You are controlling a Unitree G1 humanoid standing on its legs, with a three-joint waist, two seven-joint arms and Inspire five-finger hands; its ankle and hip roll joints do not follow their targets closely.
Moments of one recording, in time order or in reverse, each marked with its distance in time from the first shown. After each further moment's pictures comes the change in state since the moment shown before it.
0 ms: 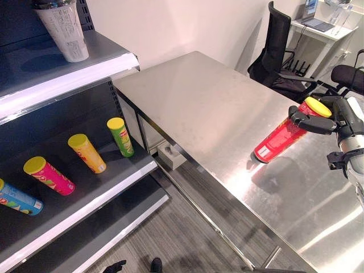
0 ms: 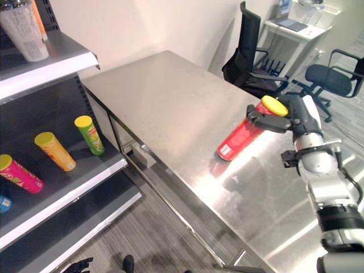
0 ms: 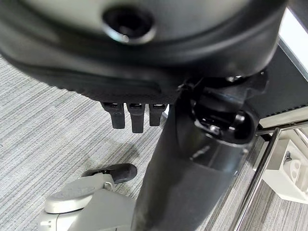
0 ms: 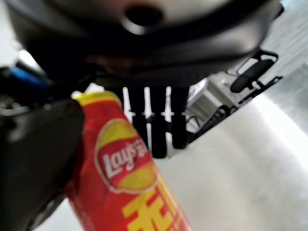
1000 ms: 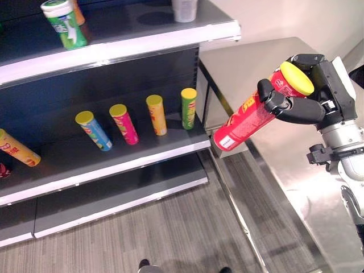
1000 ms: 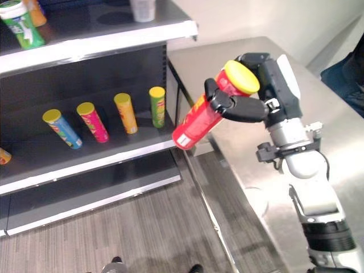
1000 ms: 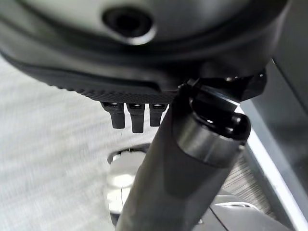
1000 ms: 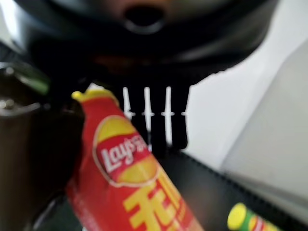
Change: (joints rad) left arm 0.031 -0.024 0.052 0.045 0.097 0.038 -0.005; right arm 0.137 0.106 -0.128 -0.597 0.047 -0.074 0.082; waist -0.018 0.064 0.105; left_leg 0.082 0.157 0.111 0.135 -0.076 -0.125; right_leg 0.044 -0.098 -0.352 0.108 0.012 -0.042
